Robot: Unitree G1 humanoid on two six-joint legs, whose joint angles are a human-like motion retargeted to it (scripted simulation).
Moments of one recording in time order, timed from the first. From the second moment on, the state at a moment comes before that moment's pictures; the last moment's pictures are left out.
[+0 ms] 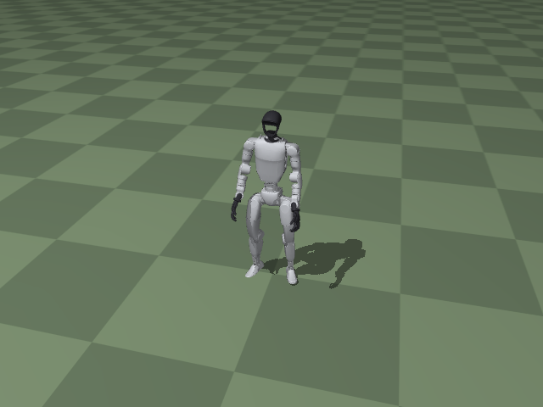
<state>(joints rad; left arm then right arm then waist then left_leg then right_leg) -0.10 0.21 -0.22 1.15 -0.09 -0.19 0.27 -0.05 -0.21 0.36 1.15 0.10 -0.09 -0.22 0.12 -0.09 0.00 0.10 0.05 0.51 0.01 -0.21 -0.14 0.00 -0.17 -0.22 0.08 -0.08 0.25</state>
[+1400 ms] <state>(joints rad) 0.05 0.25 -0.19 1.21 -0.13 -0.17 0.23 -0.12 -0.22 0.34 1.08 0.08 -0.09 -0.24 0.05 -0.07 -0.01 0.13 0.08 0.62 0.00 -0.21 -0.14 -0.03 -0.12 -0.14 0.06 -0.05 0.26</state>
